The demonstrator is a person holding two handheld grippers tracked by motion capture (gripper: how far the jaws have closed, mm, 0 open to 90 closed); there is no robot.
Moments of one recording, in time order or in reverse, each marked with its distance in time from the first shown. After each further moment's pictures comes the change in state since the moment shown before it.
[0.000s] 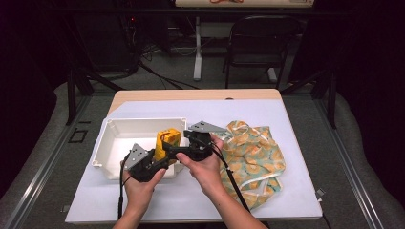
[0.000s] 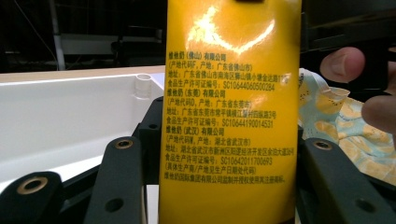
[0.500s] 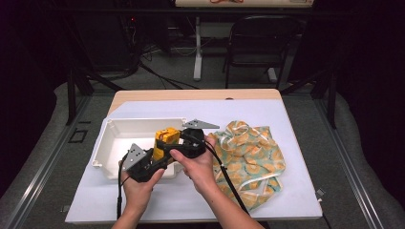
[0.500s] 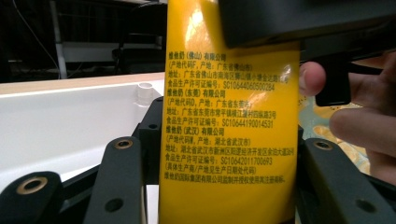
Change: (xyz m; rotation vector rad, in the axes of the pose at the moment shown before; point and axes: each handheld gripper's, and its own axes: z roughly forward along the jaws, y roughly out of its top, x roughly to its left) left arm 0.000 0.003 -0.004 -0.022 -0.003 0.021; right arm 0.002 0.001 0.019 0.019 0.035 0.063
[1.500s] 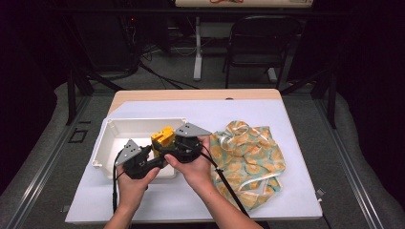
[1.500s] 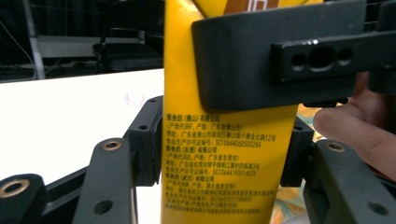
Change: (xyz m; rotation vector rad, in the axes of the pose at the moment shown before) left arm 0.013 0.013 -0.005 0.045 -0.087 -0.014; right arm 0.019 -0.005 0.001 -0.047 -0.059 -0.245
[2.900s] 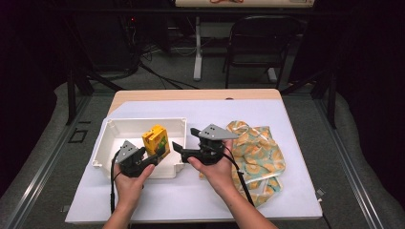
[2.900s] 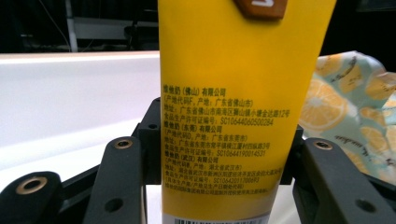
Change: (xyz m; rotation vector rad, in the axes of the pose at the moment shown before) left arm 0.029 -0.027 0.005 0.039 0.129 -0.040; right arm -0.036 -0.009 -0.052 -0.059 0.004 -0.006
